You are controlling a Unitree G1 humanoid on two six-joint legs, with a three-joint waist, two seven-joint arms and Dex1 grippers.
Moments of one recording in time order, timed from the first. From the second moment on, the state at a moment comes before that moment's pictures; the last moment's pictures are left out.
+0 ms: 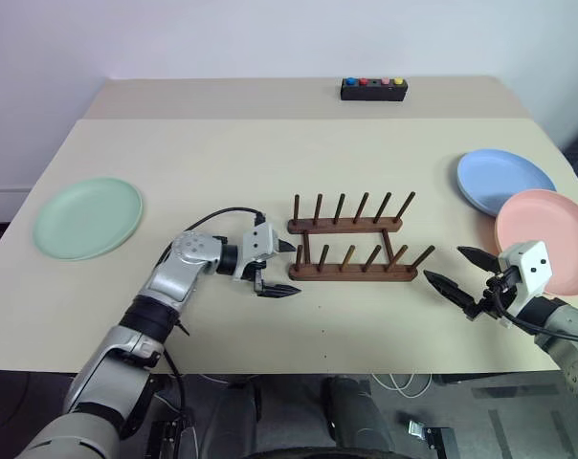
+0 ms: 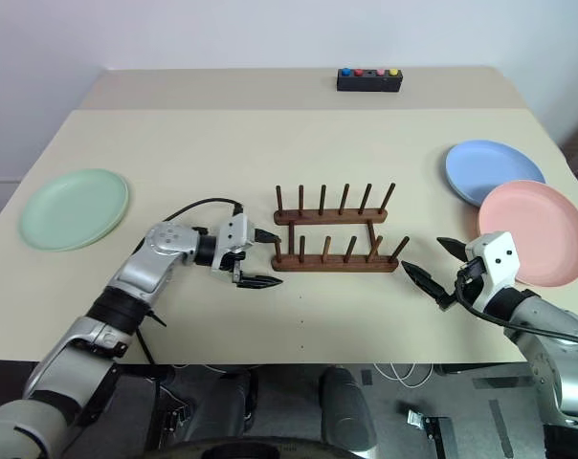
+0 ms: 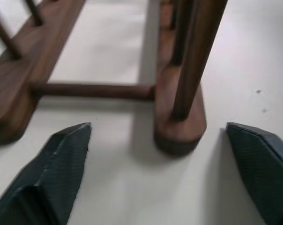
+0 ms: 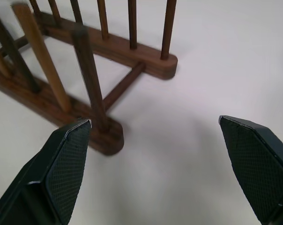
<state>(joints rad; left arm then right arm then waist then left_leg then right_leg) -0.55 0.46 -0.30 0.31 -0.13 0.08 -1.18 0.18 -0.70 -0.39 -0.23 0.48 0.34 0.78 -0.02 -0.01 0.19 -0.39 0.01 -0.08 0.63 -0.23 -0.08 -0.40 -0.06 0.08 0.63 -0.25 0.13</state>
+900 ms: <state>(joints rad) -0.33 0.43 -0.33 -0.08 -0.11 0.32 -0.94 0.09 -0.71 -0.11 -0.21 0.29 0.31 0.80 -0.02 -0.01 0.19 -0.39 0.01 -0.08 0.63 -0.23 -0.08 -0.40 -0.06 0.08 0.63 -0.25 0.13</state>
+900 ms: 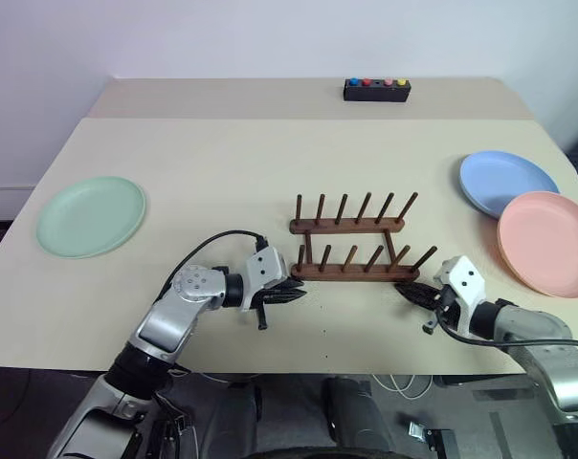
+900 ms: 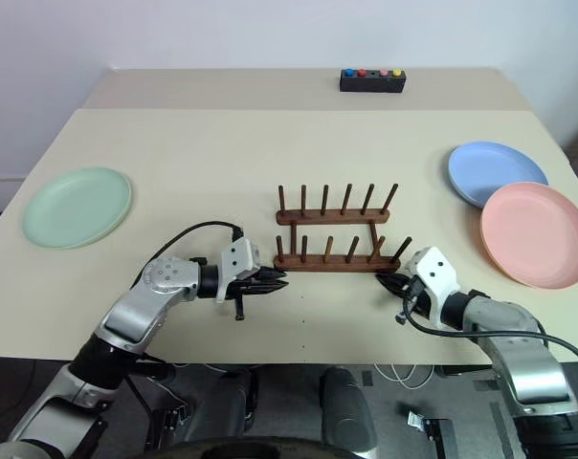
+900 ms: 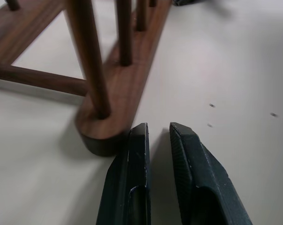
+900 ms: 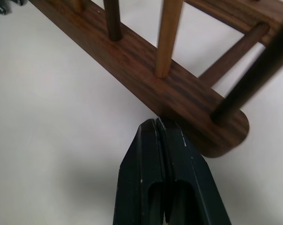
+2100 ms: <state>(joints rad) -0.41 0.30 -0.30 0.15 -0.01 0.14 -0.67 -0.14 -0.61 -0.04 0.07 0.13 0.10 0.69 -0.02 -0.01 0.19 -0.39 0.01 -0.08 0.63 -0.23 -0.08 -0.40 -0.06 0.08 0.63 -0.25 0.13</state>
